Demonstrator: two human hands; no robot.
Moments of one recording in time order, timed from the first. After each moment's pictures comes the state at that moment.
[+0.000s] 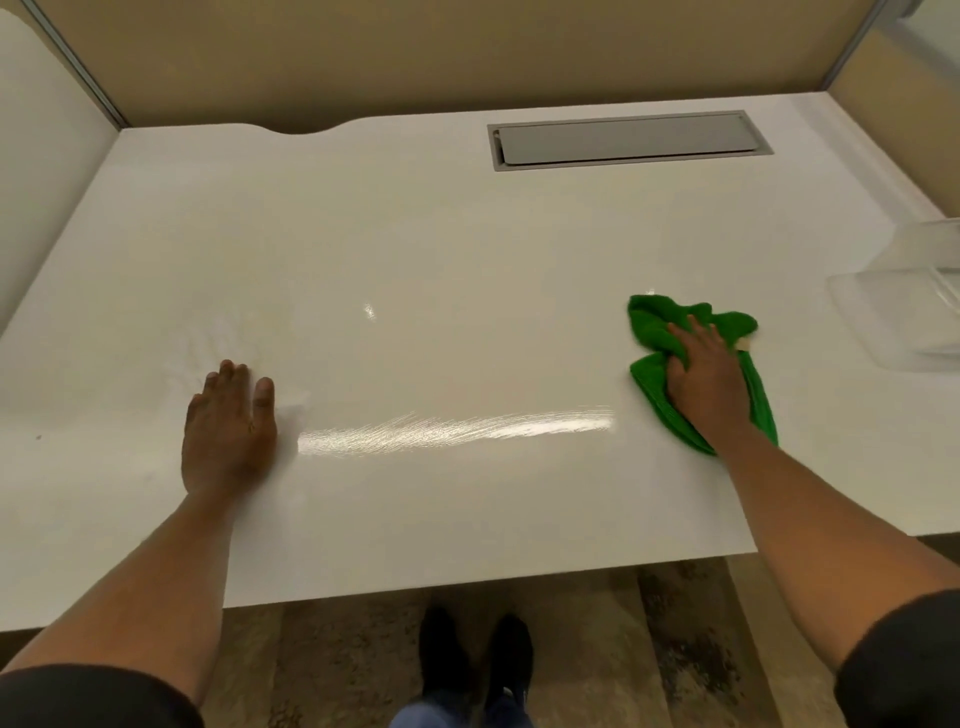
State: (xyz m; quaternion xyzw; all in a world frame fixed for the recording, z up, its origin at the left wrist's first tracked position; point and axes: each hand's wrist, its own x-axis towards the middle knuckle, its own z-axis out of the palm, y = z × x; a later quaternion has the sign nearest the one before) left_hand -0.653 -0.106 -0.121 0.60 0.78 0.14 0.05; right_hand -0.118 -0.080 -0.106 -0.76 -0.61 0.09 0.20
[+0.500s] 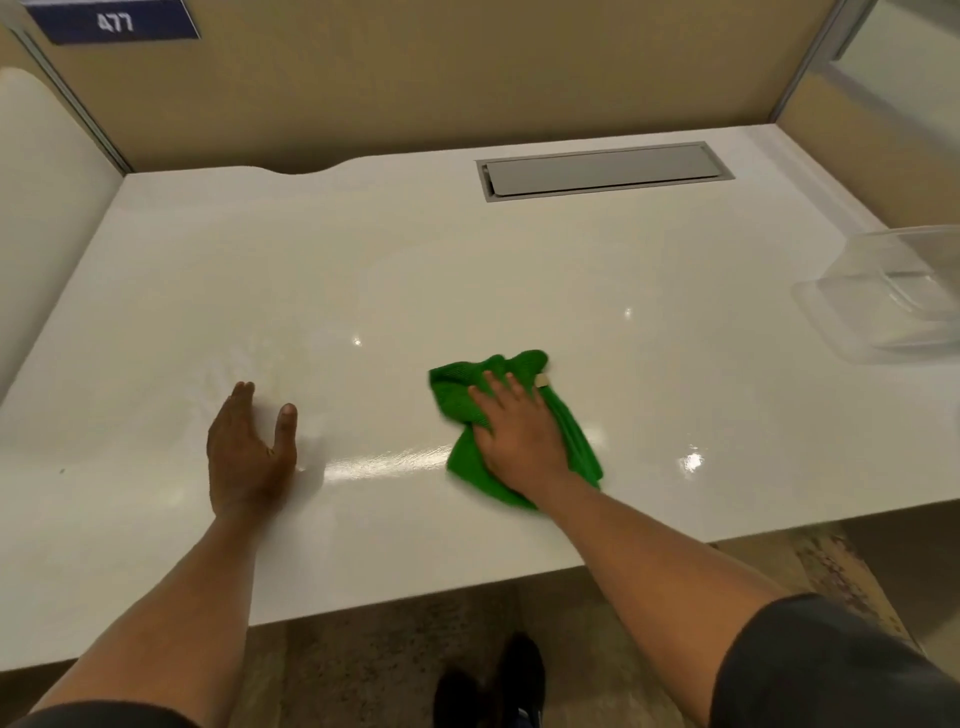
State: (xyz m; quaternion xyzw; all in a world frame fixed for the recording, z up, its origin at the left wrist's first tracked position) left_hand -0.653 -0.117 -0.113 0.56 0.76 0.31 0.12; right_hand -0.332 -0.121 -0.103 -0.63 -0.76 0.13 0.10
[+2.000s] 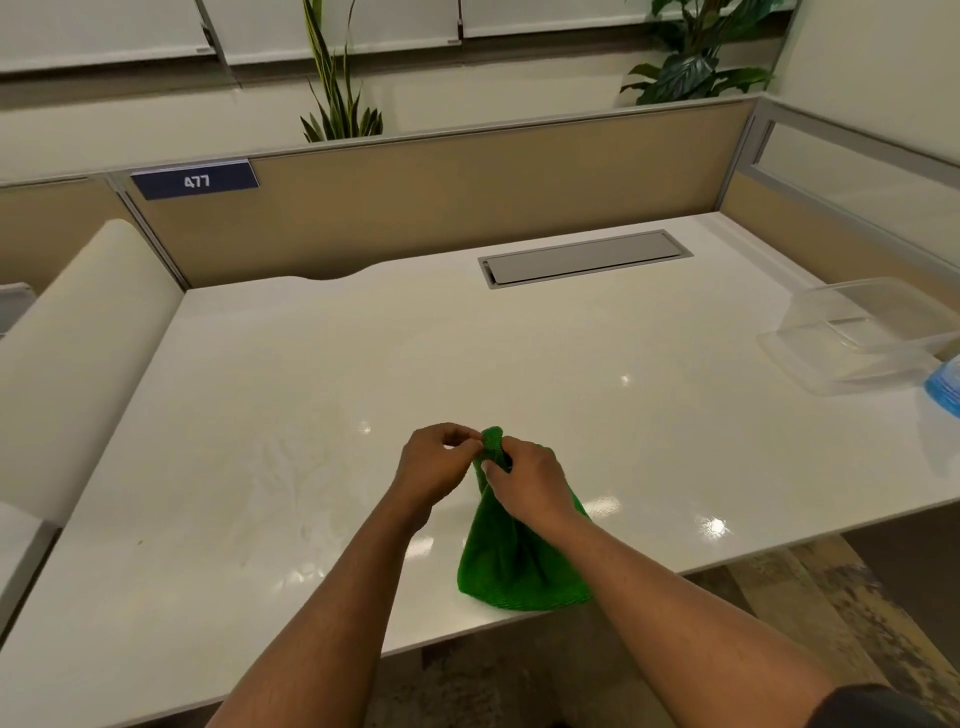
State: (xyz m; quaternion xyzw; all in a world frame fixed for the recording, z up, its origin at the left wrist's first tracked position) left_hand -0.510 -0.128 0.001 0.55 0.62 0.31 0.47; right_hand -0.375 -0.162 -0.023 -0.70 -0.59 0.27 0.29
